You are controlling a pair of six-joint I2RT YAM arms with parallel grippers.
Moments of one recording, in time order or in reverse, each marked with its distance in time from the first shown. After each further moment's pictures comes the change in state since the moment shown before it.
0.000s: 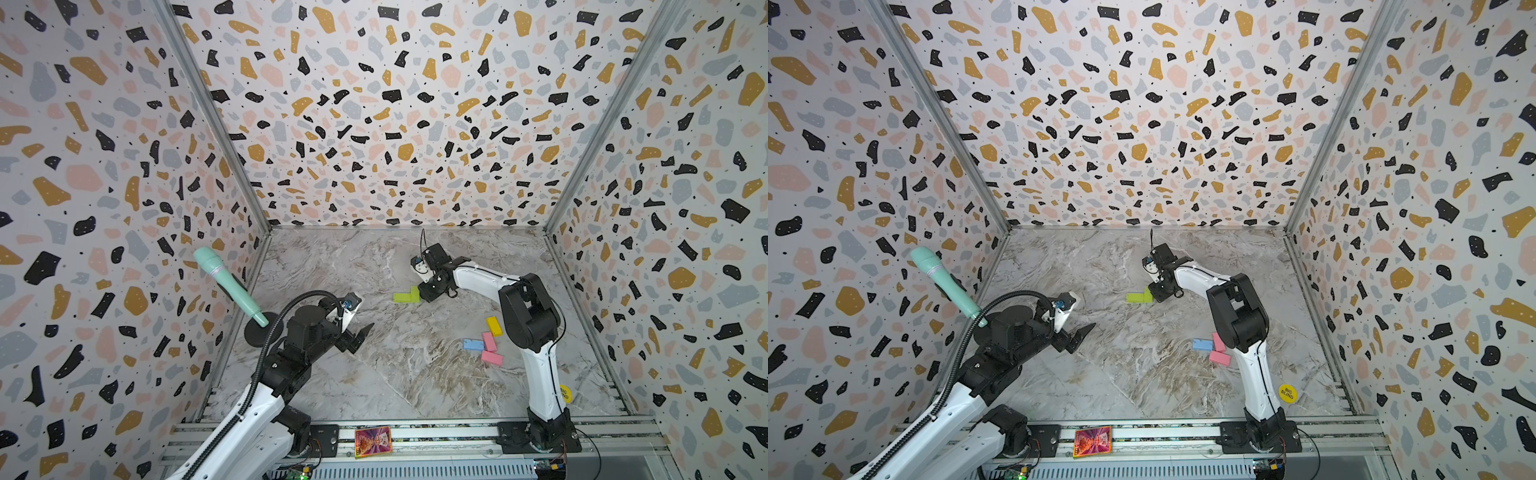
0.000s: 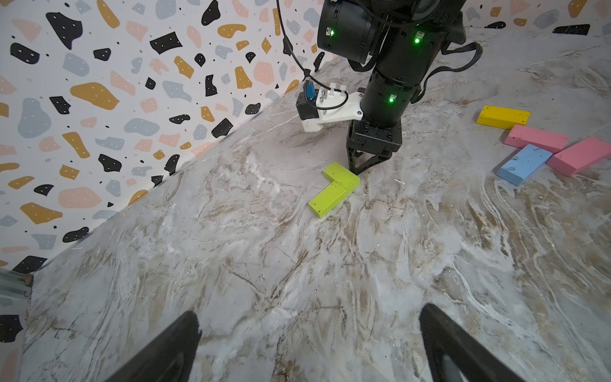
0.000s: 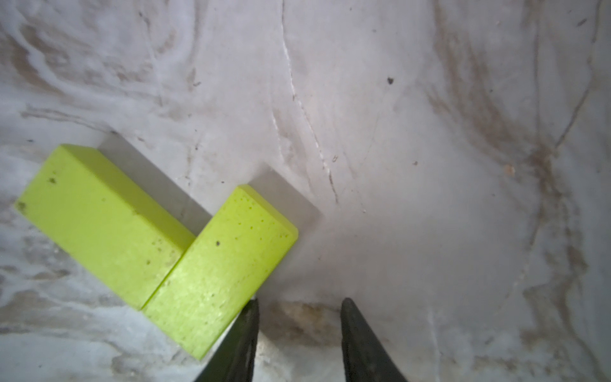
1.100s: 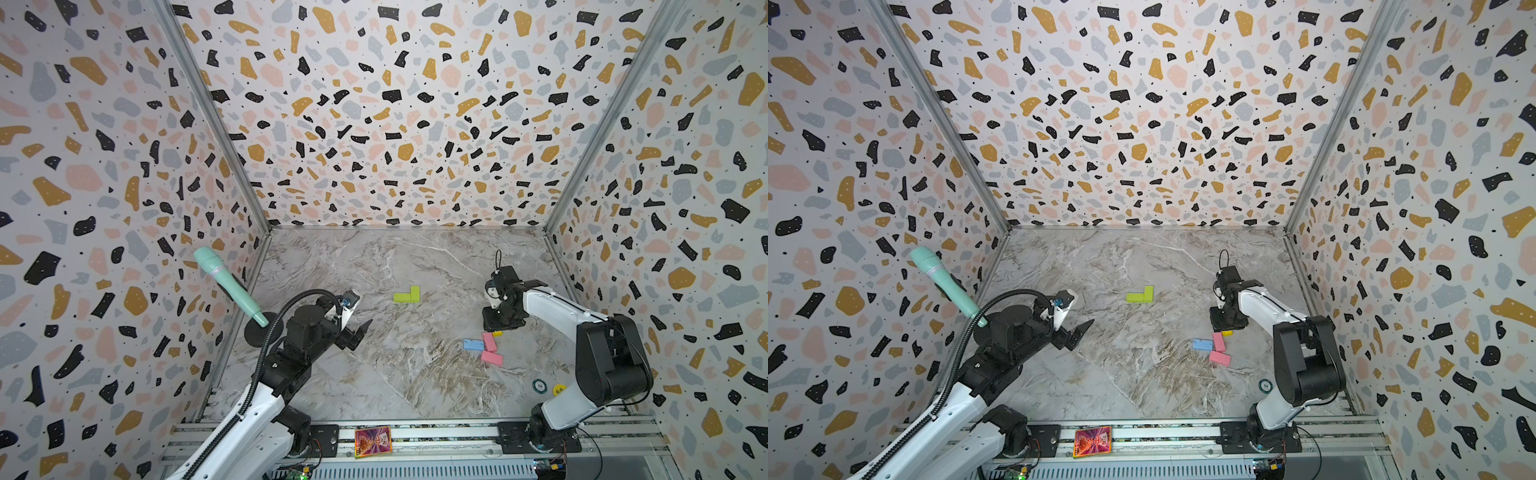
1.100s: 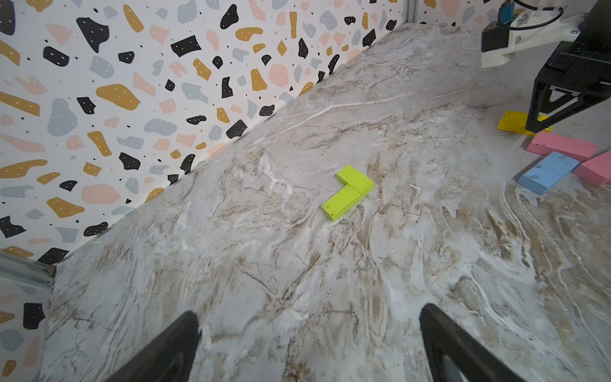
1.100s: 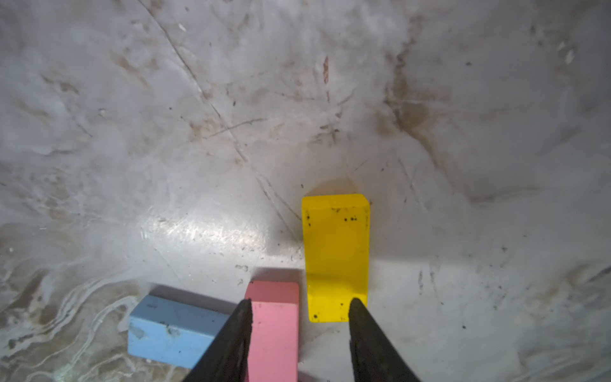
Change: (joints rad) left arm 0.000 0.004 0.000 0.023 -0.045 -0.008; right arm -0.333 -0.582 -0.640 -0.182 0.024 0.234
